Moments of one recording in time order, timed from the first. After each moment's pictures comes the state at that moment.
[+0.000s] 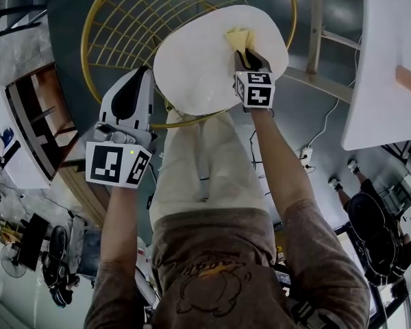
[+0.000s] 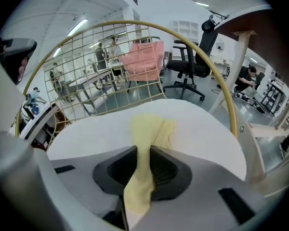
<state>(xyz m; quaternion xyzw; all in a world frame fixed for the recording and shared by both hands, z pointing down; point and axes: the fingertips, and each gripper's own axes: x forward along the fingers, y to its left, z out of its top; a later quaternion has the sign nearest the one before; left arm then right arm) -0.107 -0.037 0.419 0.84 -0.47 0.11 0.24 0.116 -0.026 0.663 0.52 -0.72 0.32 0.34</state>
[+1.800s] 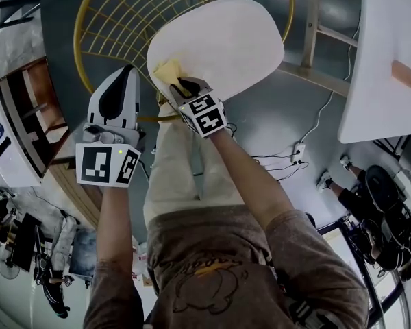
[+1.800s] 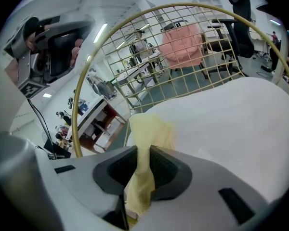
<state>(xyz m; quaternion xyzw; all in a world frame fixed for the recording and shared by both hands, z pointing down) -0.128 -0.018 0.424 0.83 -0.48 0.11 0.24 -0.073 0.083 0.642 0.30 -0.81 0.40 0.31</state>
